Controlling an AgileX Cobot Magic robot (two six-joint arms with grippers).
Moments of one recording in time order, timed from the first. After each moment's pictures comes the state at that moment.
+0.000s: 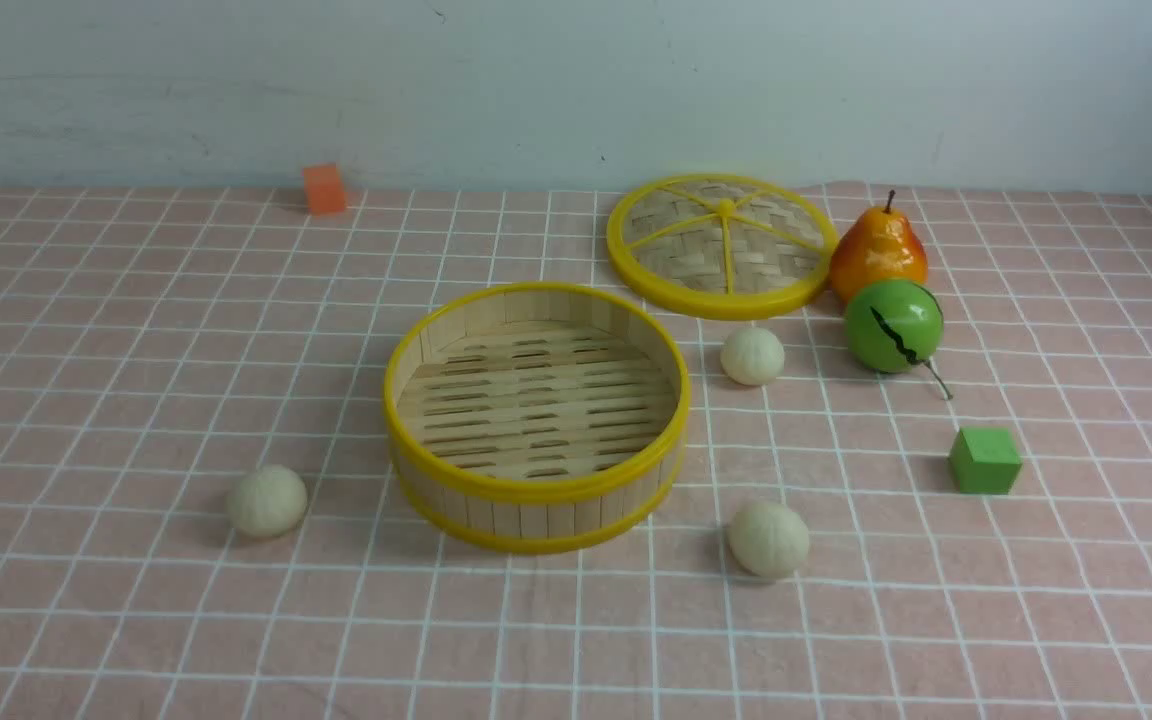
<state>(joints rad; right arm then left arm) 0.02 -0.01 0.01 0.03 0.39 0.13 -0.06 -0.01 0.03 -0.04 0.39 -0.23</state>
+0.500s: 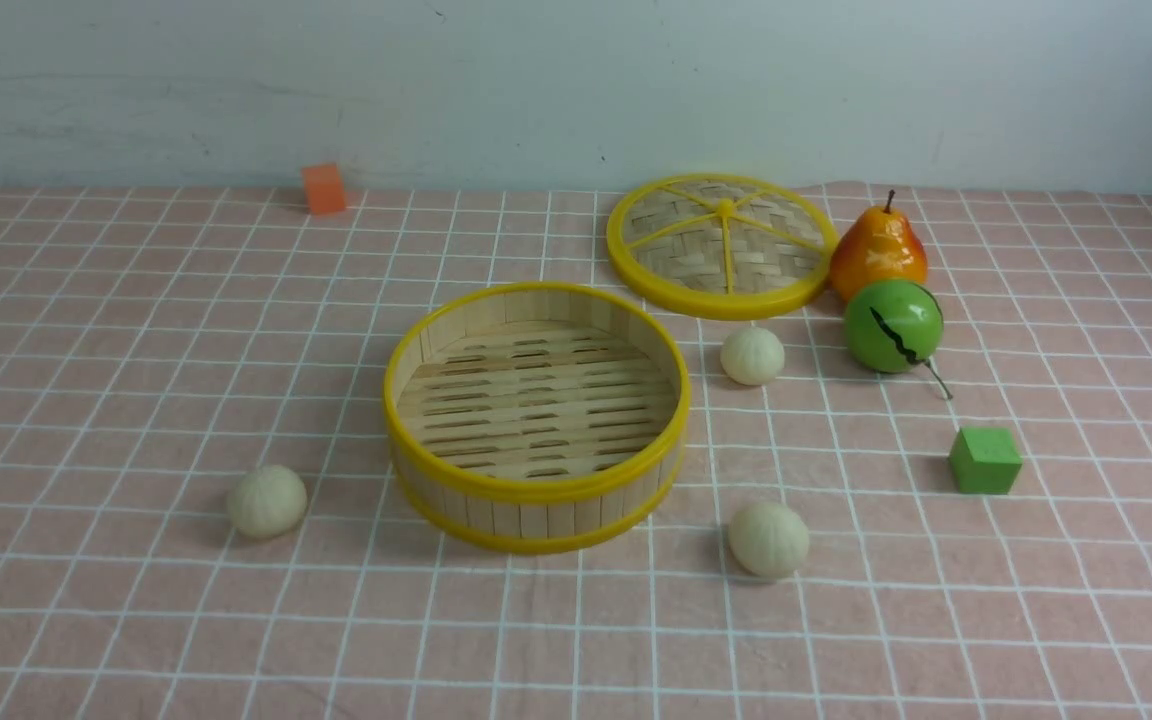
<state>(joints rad) 0.02 -0.01 0.01 0.03 0.39 0.13 -0.06 -0.01 0.03 -0.02 0.39 -0.23</state>
